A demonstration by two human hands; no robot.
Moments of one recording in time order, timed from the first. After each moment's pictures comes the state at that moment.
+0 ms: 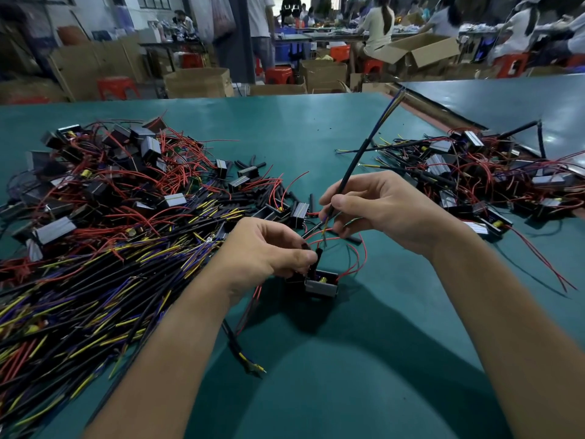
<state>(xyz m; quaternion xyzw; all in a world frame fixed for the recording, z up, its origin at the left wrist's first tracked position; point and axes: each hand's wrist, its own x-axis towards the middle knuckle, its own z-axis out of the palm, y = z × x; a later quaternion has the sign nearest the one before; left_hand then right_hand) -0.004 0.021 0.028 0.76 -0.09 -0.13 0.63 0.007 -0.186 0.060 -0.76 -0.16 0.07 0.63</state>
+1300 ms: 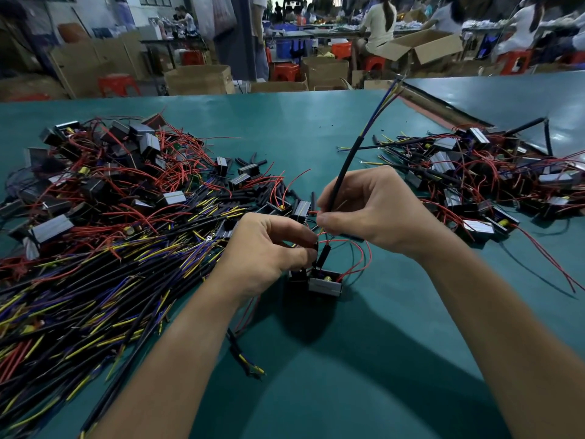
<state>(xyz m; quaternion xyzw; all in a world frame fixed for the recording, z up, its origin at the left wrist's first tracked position) -0.004 0.014 0.023 0.76 -0.13 -0.05 0.64 0.005 -0.170 0.055 -0.81 -0.21 -0.07 0.54</state>
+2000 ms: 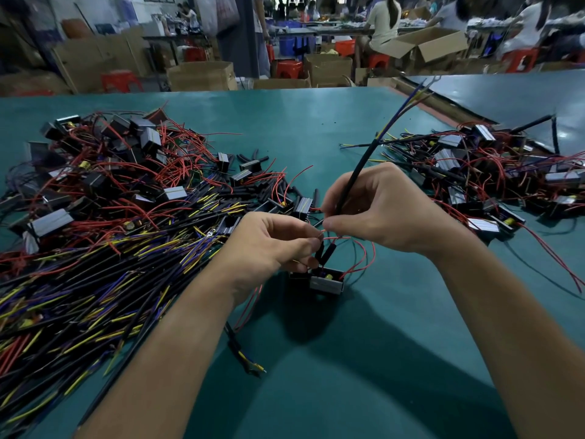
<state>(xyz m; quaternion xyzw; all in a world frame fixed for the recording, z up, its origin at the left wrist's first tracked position) -0.007 0.014 0.026 0.72 -0.11 -0.12 0.67 0.003 -0.175 0.059 -0.84 -0.23 -0.03 0.50</state>
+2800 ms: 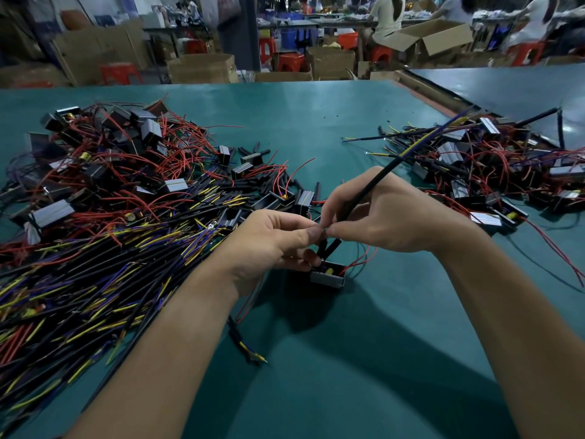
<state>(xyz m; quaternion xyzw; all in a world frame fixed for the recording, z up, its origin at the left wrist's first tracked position) -0.007 0.014 0.026 0.70 -0.10 -0.19 0.68 -0.003 -0.176 0.062 -0.87 -0.27 0.01 0.41</state>
